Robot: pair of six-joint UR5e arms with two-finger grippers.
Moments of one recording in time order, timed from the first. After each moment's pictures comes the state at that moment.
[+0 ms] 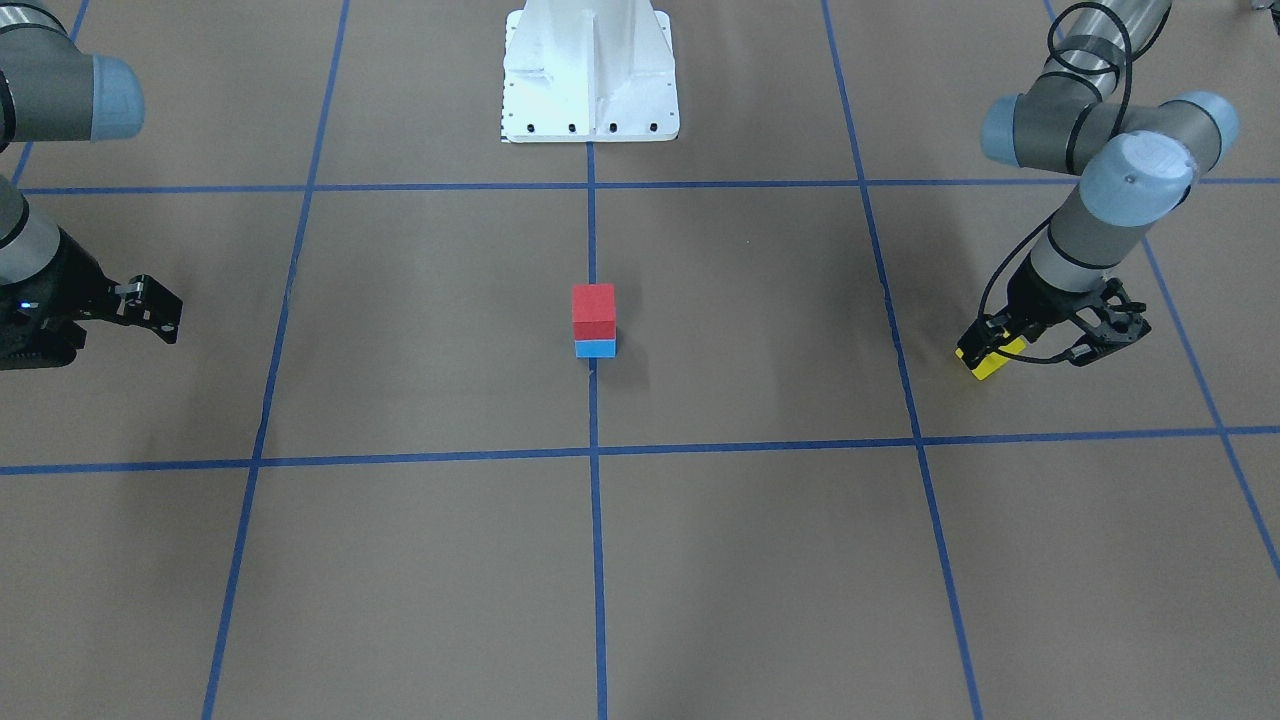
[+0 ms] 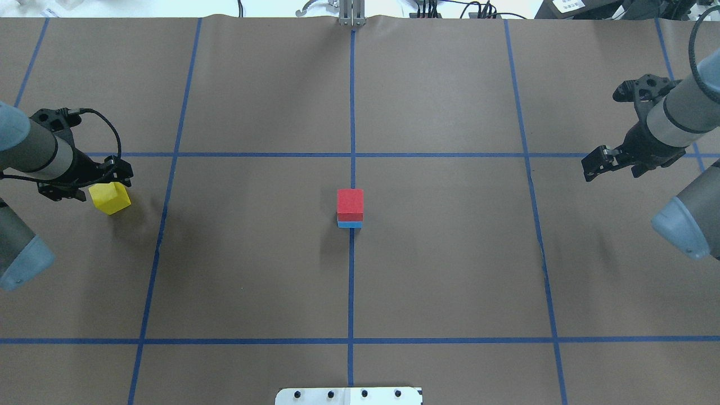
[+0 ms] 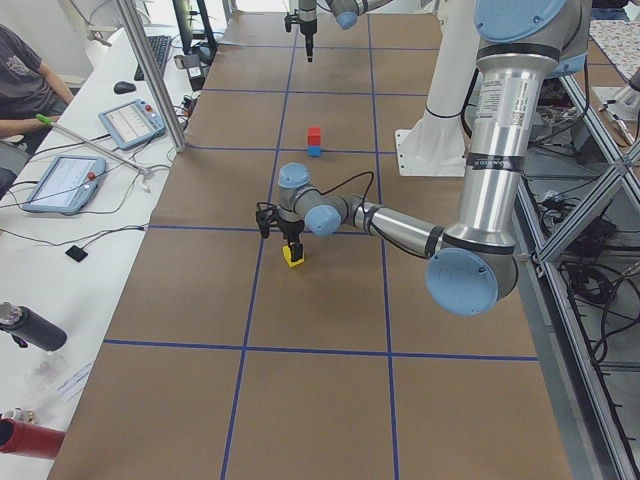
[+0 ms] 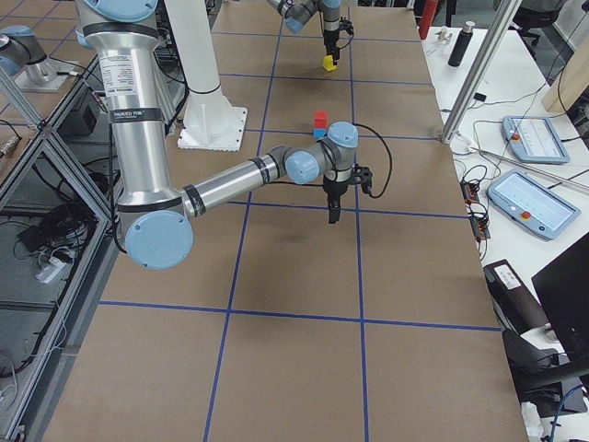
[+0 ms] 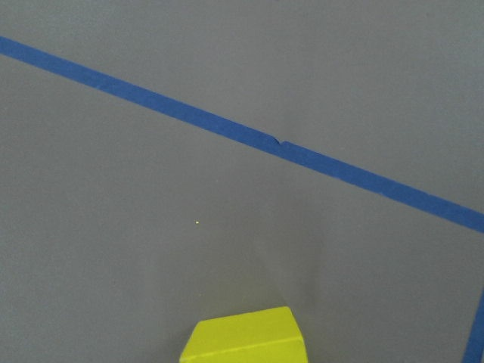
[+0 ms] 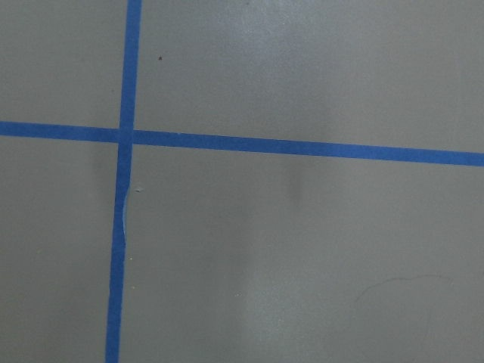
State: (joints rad) left arm -0.87 -1.70 -1.64 -1.98 -2.02 -1.26; right arm 0.99 -1.44 1.83 -1.52 2.16 0.65
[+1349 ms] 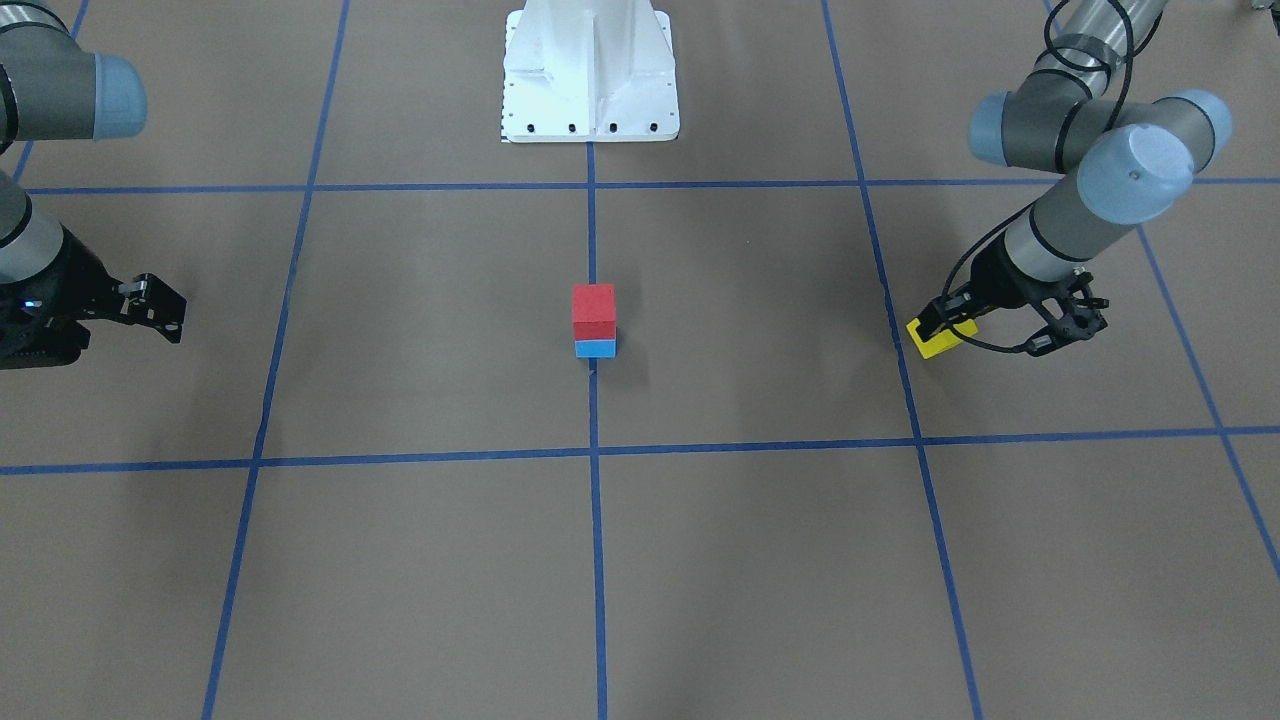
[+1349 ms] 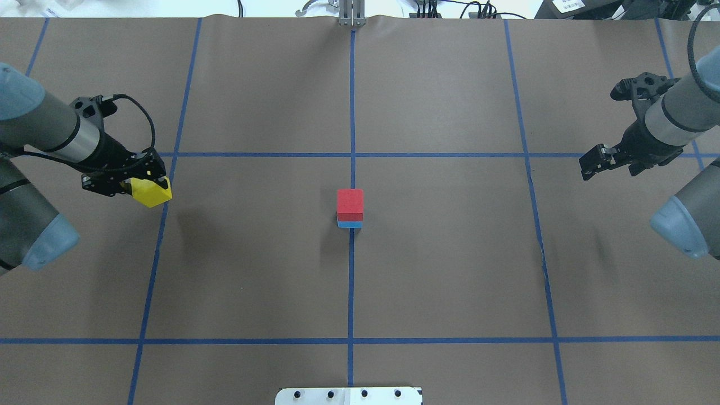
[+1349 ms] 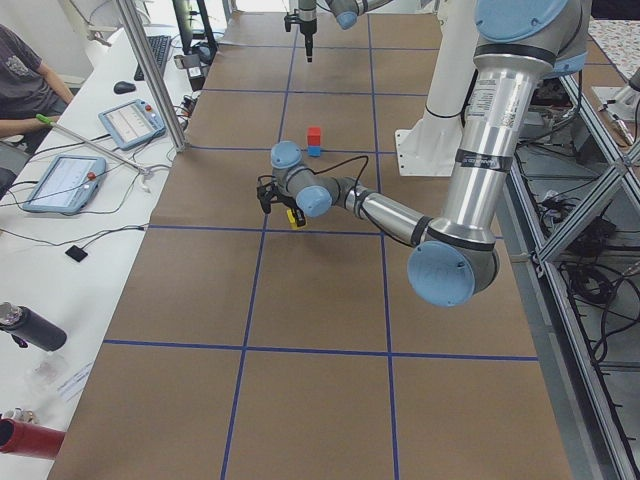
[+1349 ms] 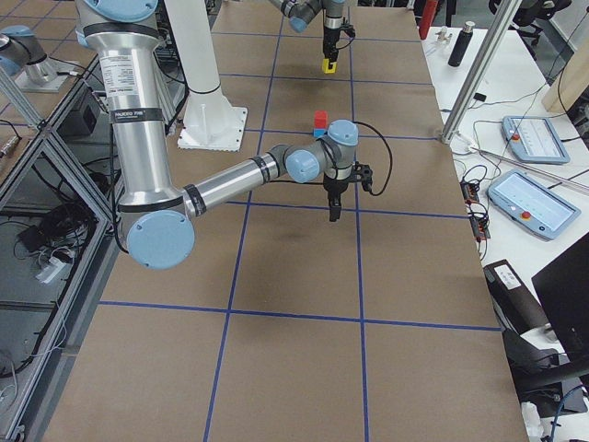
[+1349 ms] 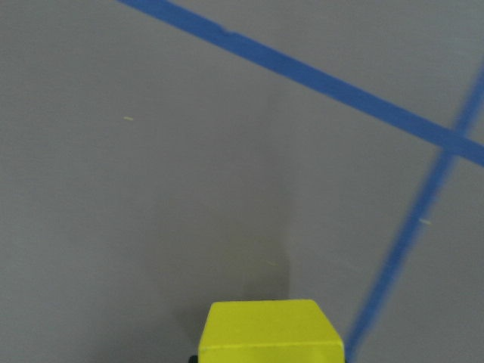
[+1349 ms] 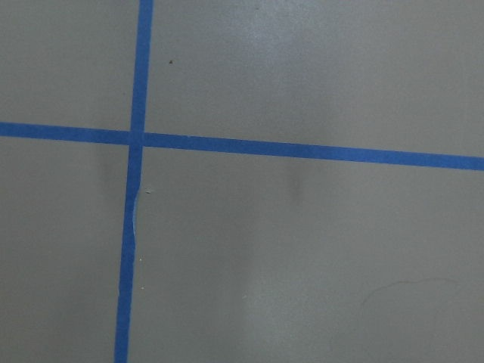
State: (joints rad) left arm -0.88 -1.84 -1.70 -1.96 -2.26 -1.30; right arm 0.99 -1.44 1.83 -1.51 2.16 0.65
